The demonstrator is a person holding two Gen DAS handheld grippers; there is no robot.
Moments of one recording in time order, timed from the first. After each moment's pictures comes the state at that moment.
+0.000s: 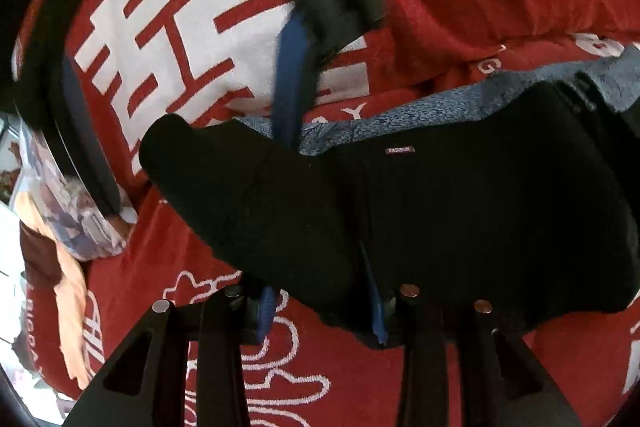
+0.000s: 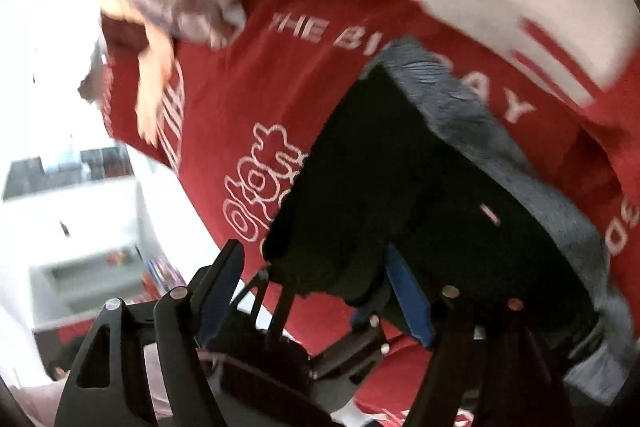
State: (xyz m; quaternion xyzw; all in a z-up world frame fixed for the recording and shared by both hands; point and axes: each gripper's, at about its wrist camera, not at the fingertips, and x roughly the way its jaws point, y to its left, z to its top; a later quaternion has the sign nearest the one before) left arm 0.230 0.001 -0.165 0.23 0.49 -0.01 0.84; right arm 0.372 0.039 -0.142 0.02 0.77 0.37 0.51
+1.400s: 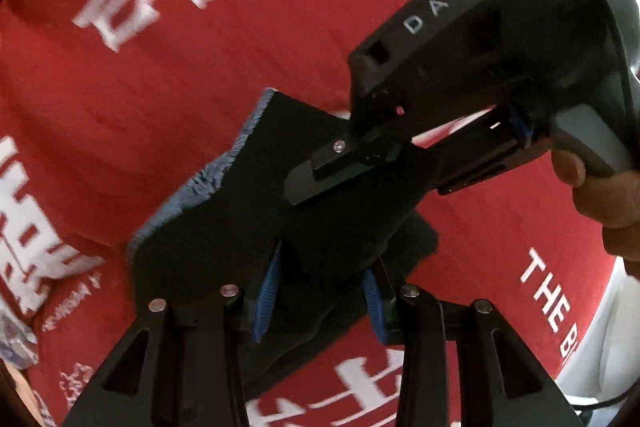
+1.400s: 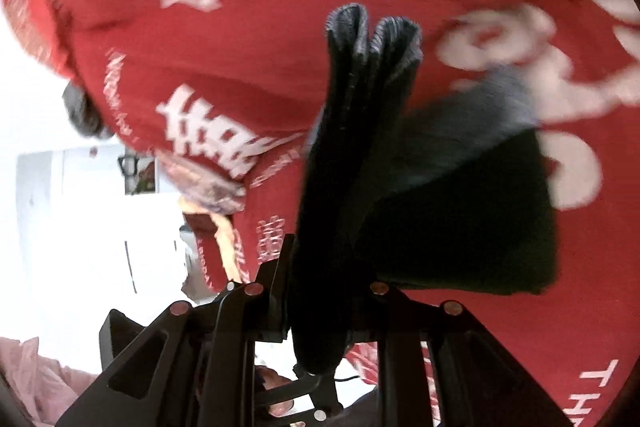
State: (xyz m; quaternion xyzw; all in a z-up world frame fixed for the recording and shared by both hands) left arm 0.186 -0.332 -0.099 0.20 0.49 -0.27 0.81; right arm 0.228 -0.474 -0.134 0.45 0.60 0.22 0.62
